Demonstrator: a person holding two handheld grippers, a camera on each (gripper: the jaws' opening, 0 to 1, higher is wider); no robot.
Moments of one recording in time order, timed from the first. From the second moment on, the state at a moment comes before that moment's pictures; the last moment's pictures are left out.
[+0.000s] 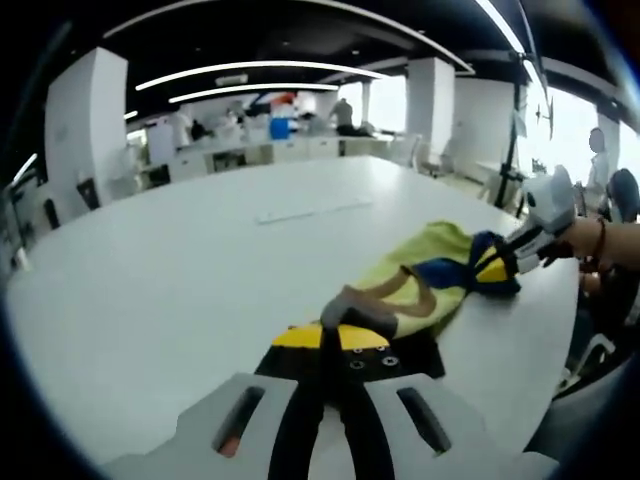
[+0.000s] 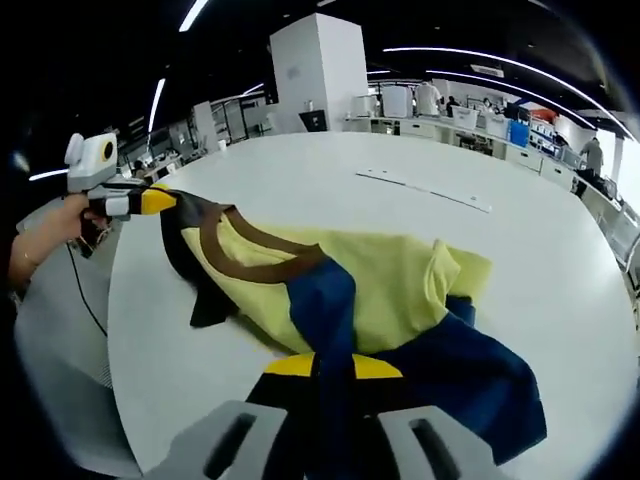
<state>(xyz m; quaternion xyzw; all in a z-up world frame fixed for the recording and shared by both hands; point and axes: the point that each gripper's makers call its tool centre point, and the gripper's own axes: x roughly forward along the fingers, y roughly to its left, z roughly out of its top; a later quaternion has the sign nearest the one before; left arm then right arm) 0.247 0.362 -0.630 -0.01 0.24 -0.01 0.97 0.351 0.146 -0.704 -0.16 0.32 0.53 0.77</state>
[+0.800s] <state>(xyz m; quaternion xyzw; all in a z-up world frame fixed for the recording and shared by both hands) 0.258 0.368 -0.589 0.02 0.21 -0.01 0.98 0.375 0.127 -0.640 -0.13 0.25 0.52 0.81</state>
